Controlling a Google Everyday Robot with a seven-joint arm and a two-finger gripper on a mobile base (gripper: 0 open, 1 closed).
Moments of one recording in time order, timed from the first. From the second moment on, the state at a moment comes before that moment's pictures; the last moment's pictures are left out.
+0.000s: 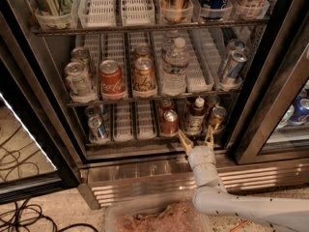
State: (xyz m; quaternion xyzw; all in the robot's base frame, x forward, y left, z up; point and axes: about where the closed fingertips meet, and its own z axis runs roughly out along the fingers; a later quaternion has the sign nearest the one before) arm 0.638 -0.174 0.592 -0.06 0.66 -0.03 0.75
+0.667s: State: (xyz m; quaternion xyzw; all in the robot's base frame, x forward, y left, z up) arm 0.648 -0.168 0.587 -0.07 0.66 -0.02 0.75
